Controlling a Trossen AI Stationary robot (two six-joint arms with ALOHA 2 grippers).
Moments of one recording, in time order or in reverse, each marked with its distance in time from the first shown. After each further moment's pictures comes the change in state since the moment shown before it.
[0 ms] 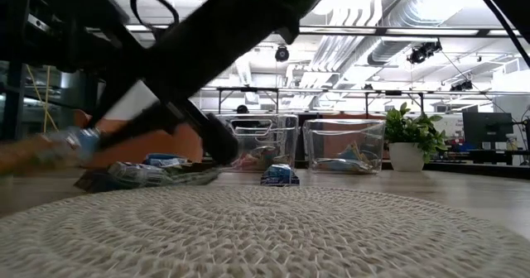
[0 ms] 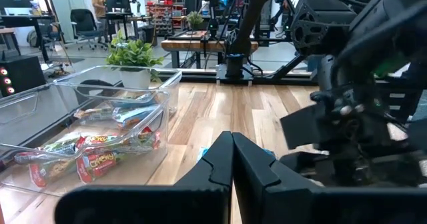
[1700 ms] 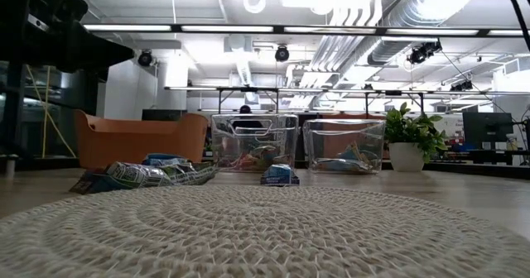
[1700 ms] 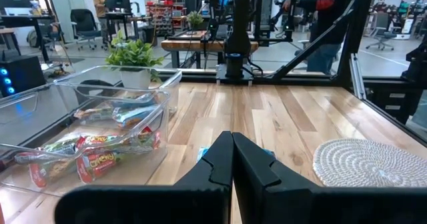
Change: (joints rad) left arm 0.000 0.000 0.000 0.000 0.000 0.000; right arm -0.114 -0.442 0.366 -0.172 0.269 -0.915
